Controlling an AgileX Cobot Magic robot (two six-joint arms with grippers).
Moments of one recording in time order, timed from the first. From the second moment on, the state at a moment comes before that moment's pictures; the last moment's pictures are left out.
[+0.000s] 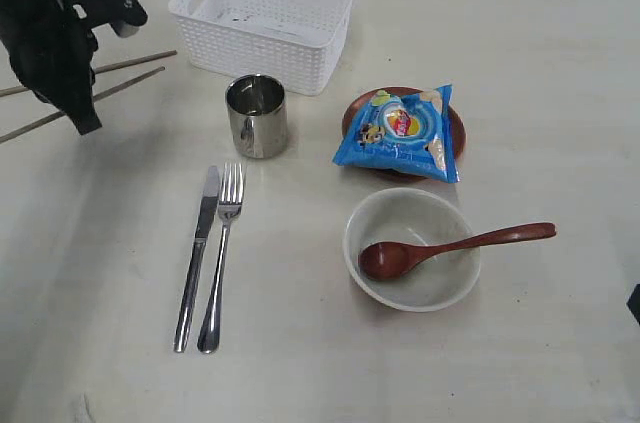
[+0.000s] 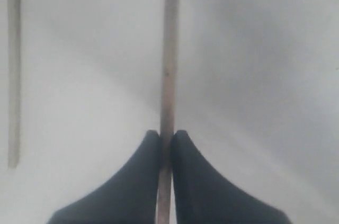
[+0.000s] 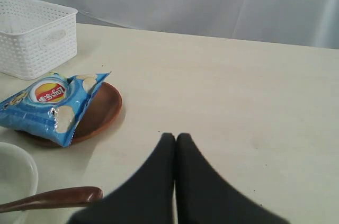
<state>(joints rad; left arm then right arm) -0.23 1.82 -1.19 0.17 0.86 0.61 0.08 0.01 0.00 -0.02 0.34 -0.03</state>
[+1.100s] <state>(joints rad) -0.77 1.68 -1.19 -0.66 0.79 0.03 0.08 0.01 0.00 -0.02 0.34 -0.03</state>
